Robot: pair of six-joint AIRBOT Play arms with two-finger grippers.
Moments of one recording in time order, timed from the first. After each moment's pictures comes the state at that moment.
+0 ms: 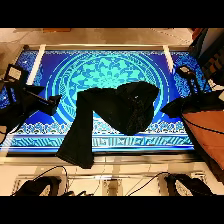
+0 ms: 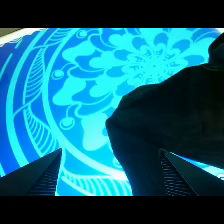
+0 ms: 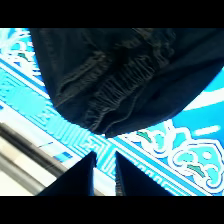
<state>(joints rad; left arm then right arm) -0.16 -0.64 0.90 1.36 -0.71 -1.09 -0.02 -0.97 1.16 -1.14 1.40 1.06</state>
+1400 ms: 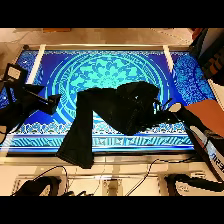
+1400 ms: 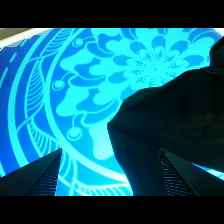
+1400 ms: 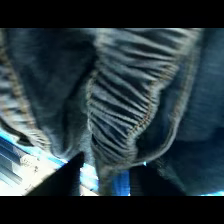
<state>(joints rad) -0.16 -0.64 0.90 1.36 -0.70 -1.10 0.07 -1.38 0.83 -0.79 1.02 1.22</state>
